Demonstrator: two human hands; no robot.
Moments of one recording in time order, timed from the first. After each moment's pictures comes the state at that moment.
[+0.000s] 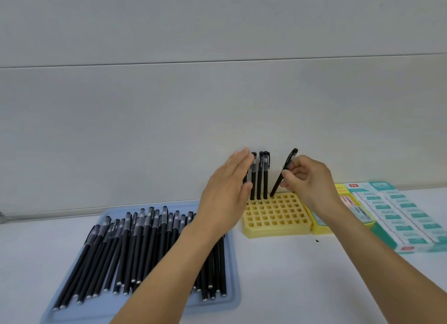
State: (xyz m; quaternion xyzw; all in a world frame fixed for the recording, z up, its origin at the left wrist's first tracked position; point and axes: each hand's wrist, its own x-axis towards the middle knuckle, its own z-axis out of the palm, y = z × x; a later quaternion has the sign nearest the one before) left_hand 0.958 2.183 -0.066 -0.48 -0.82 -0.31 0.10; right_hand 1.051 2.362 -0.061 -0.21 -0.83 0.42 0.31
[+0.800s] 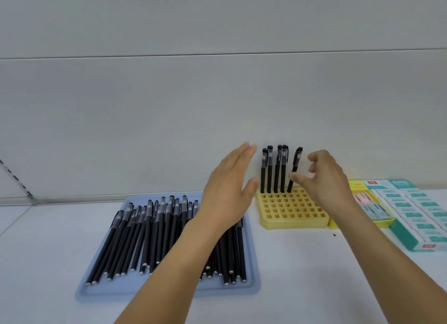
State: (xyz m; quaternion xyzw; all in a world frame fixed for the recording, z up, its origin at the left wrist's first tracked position) left_hand 0.963 2.145 -0.053 -0.44 -0.83 -0.34 0.07; right_hand 1.045 2.340 -0.059 -0.32 -0.88 0.25 0.24
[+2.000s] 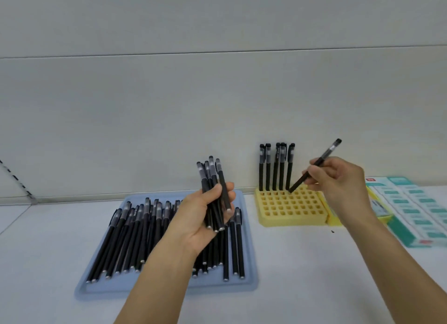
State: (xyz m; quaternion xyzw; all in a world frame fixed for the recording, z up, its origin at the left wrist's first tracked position) left_hand 0.979 2.106 -0.053 0.02 -0.45 -0.81 -0.38; right_hand 1.070 2.338 -0.058 -0.28 -0.72 0.54 0.34
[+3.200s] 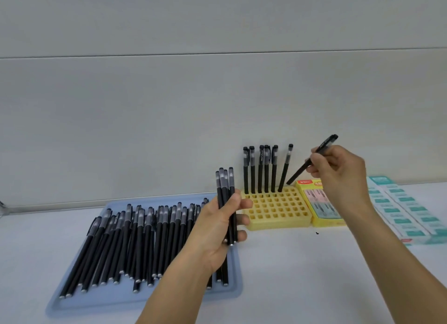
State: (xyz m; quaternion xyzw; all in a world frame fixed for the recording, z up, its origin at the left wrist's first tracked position) left_hand 1.008 2.146 -0.066 -0.06 -0.53 -0.77 -0.36; right_hand 1.077 2.365 -0.048 -0.27 -0.76 0.44 0.41
